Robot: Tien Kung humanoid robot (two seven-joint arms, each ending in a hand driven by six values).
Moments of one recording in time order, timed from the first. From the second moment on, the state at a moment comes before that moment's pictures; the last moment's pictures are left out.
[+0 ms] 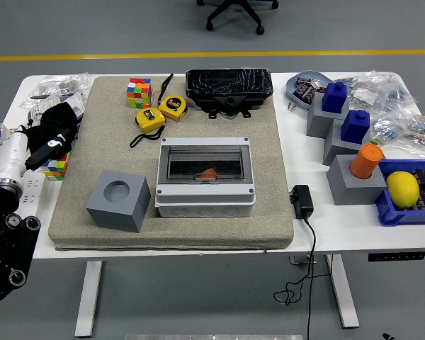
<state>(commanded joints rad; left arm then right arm) -0.24 0.04 -1.68 -1.16 2.27 0.10 0.24 0.14 -0.08 1.61 0.18 -1.79 0.01 -0.14</state>
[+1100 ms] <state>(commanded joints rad) -0.44 0.11 -1.68 -0.81 2.27 0.27 0.05 0.15 -0.09 1.60 0.18 -1.78 0.02 -0.13</state>
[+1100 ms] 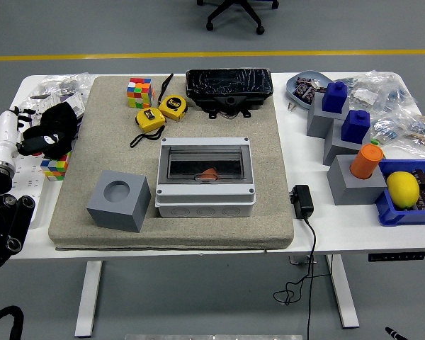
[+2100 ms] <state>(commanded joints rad) -0.48 0.10 -1.70 -0.73 2.27 0.24 0.12 0.16 -0.09 1.60 0.18 -1.78 0.01 -0.14</state>
